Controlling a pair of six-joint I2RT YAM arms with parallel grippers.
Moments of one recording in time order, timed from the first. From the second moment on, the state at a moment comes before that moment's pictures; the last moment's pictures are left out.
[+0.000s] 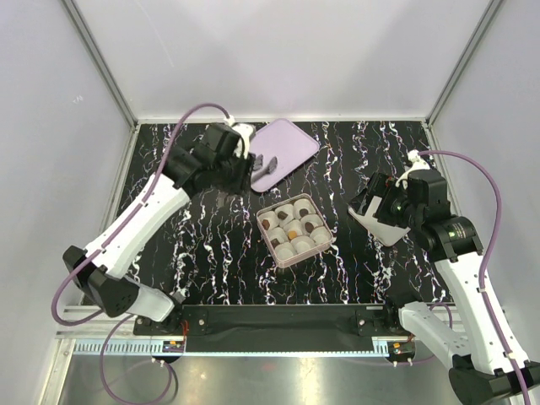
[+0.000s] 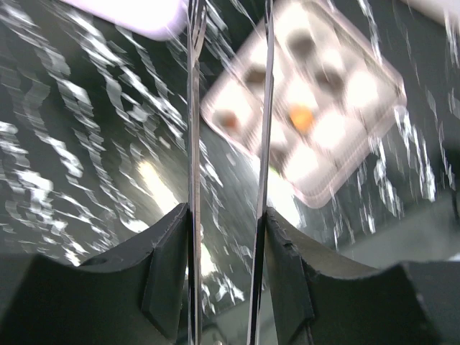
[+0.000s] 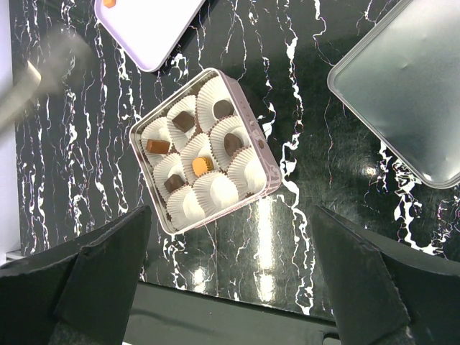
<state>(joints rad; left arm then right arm) -0.66 1.41 1.55 -1.02 -0.03 -0.24 0.25 0.84 1.08 -0.86 -0.09 0.54</state>
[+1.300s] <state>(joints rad) -0.39 2.03 1.82 -0.86 -0.31 -0.23 0.25 0.87 1.08 -0.83 -0.10 0.54</state>
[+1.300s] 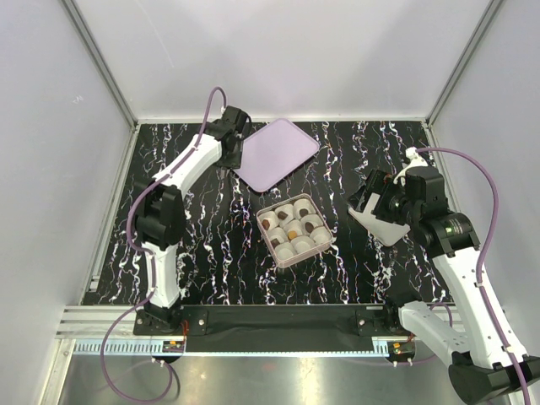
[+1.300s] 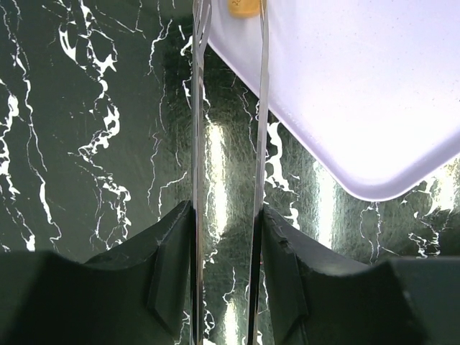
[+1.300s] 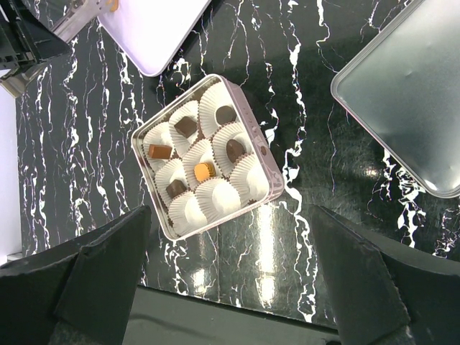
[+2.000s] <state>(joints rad) -0.39 2.08 1.82 -0.84 -0.29 -0.23 0.25 0.87 1.08 -0.81 -0.10 0.54</state>
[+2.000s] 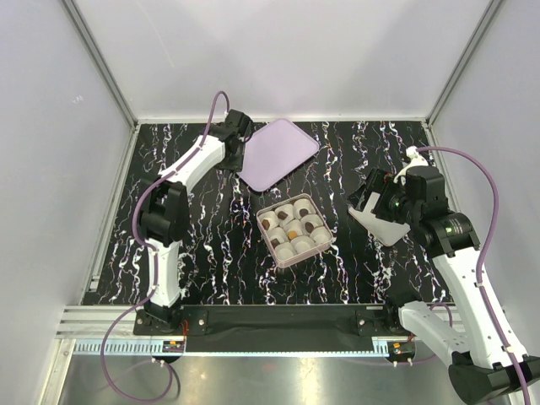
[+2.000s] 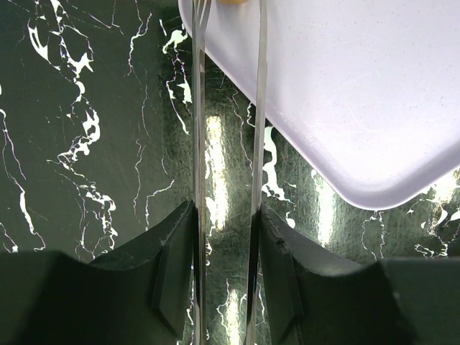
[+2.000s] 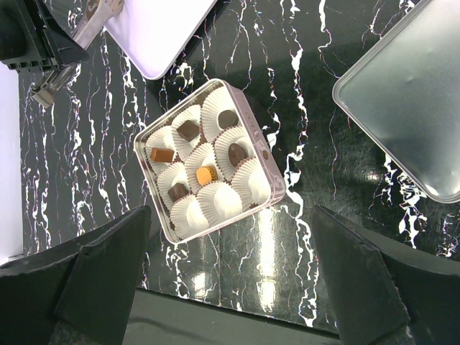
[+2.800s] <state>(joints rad) -0.39 2.06 1.82 -0.87 -0.24 -0.22 0.25 0.86 1.08 -0.81 -0.10 0.54</state>
